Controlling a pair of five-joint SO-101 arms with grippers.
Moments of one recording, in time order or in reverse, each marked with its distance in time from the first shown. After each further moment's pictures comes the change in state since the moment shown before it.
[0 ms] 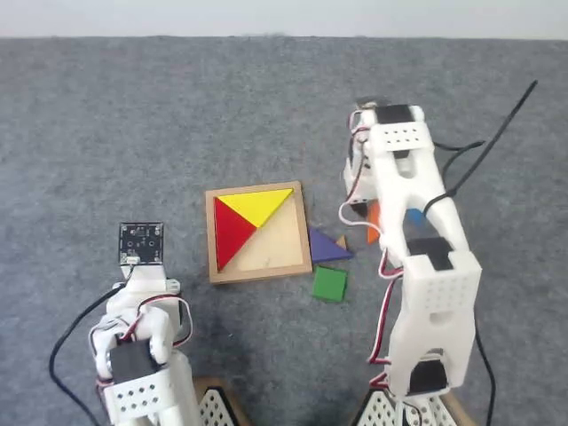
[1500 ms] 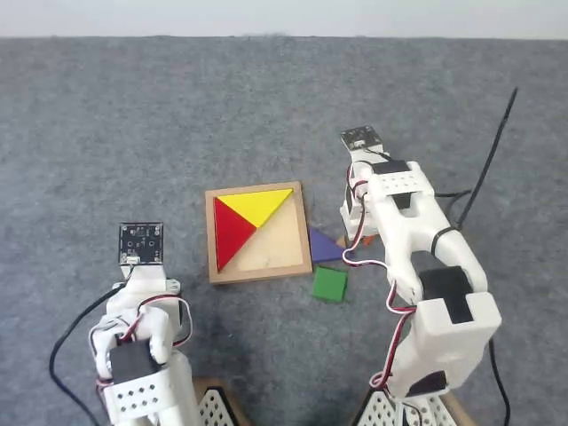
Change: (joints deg) left arm 0.0 0.0 0.0 0.0 0.0; right arm -1.5 -17.2 39.5 -30.7 7.8
